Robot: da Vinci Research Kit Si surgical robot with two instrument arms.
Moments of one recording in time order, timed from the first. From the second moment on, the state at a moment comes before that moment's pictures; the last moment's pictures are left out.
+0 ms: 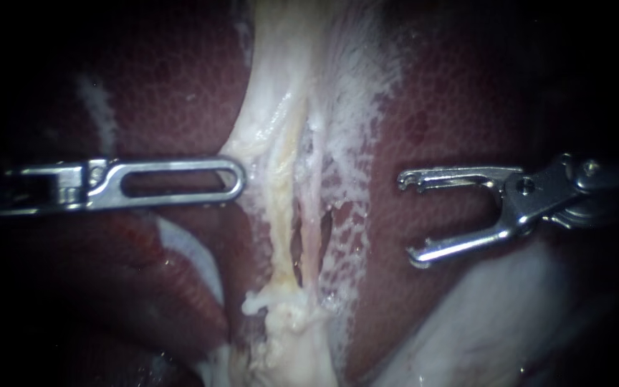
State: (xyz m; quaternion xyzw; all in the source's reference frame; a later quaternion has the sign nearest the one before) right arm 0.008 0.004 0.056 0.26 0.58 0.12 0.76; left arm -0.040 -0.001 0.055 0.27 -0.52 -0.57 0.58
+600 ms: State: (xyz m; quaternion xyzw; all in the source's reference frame) right arm 0.008 0.004 0.056 0.26 0.58 0.12 0.76; left arm -0.041 -0.002 0.057 0.27 -0.51 -0.57 0.58
